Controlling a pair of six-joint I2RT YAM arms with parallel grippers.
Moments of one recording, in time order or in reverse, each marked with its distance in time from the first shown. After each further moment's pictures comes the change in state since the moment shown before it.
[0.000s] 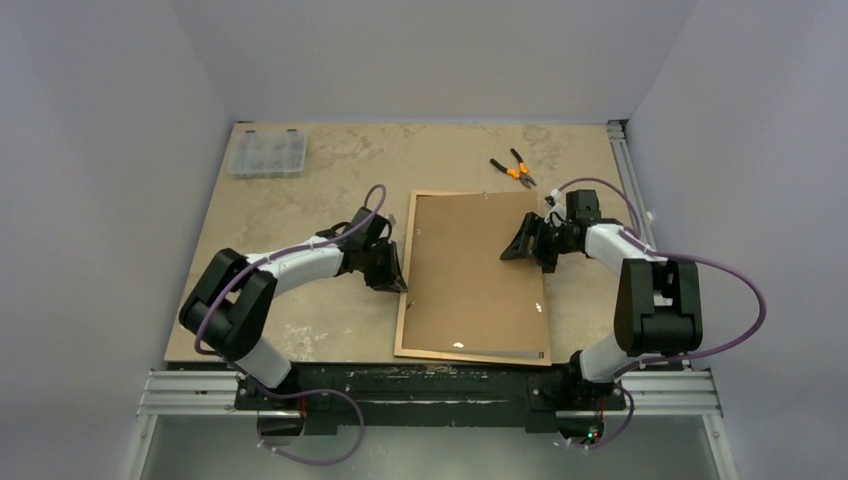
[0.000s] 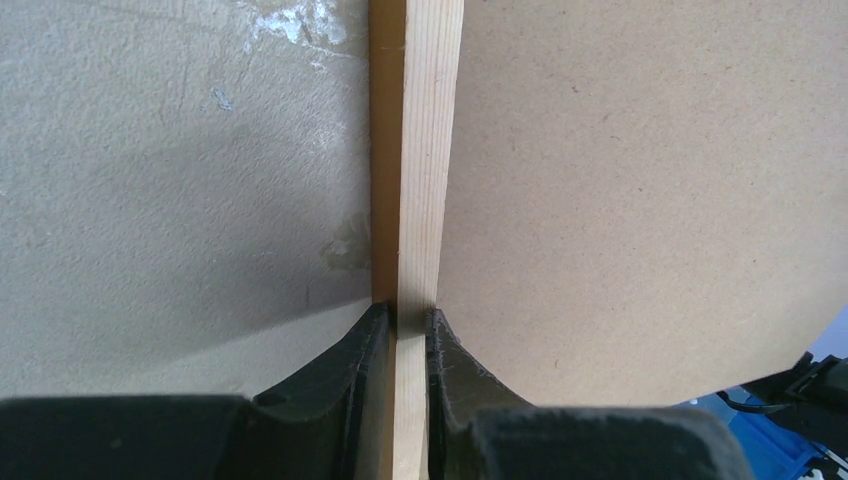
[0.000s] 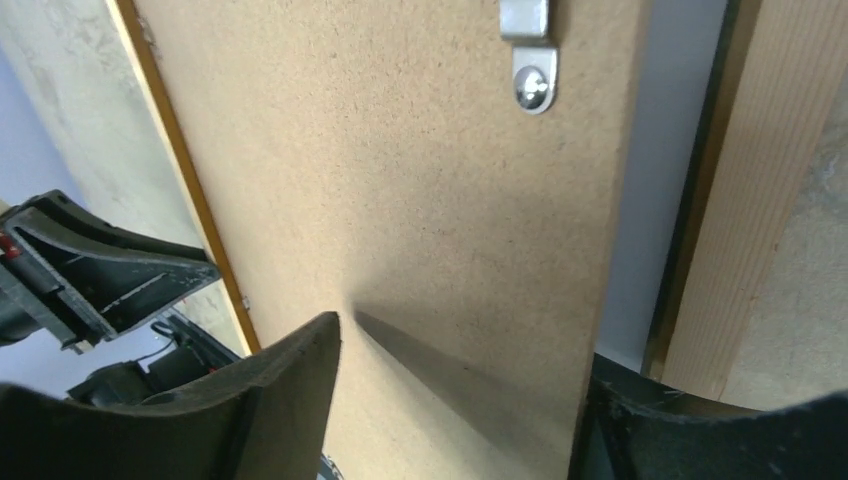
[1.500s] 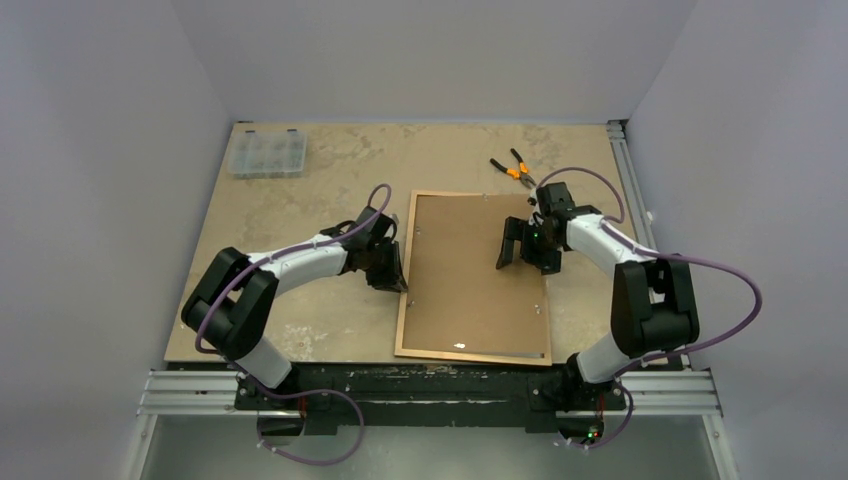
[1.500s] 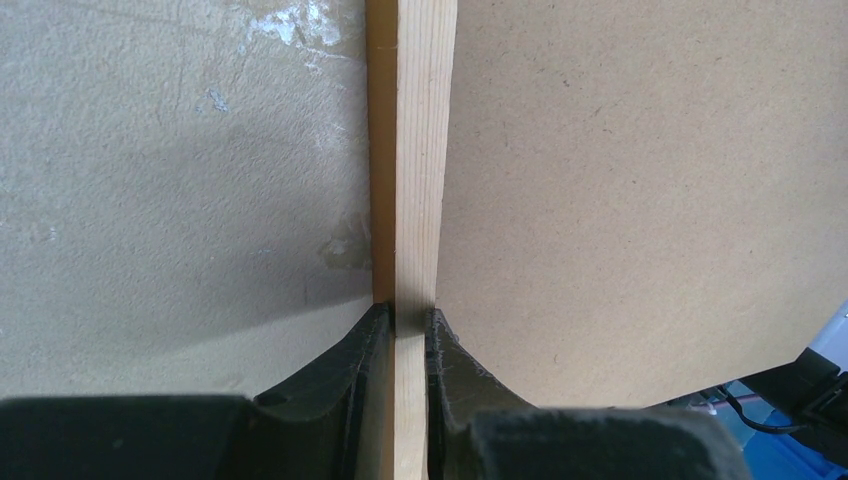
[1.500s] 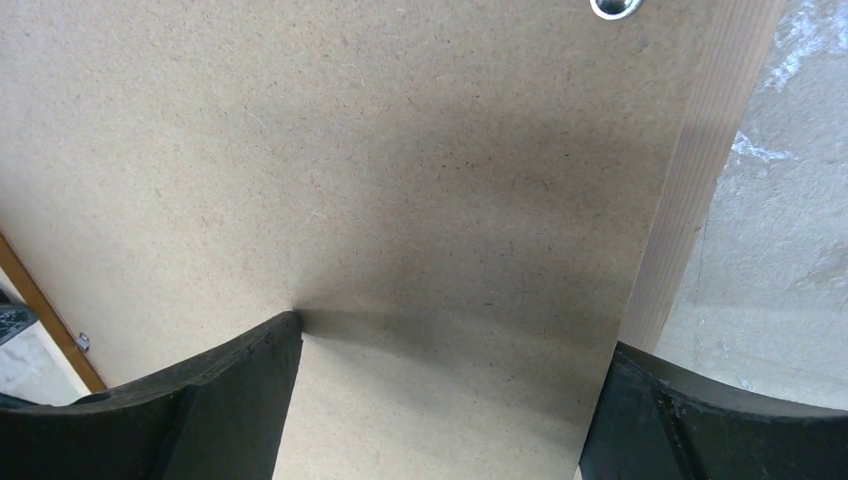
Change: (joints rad) left arm -0.028 0.008 0.033 -0.040 -0.048 0.007; right arm 0.180 0.010 0.107 -0.204 0.399 -0.049
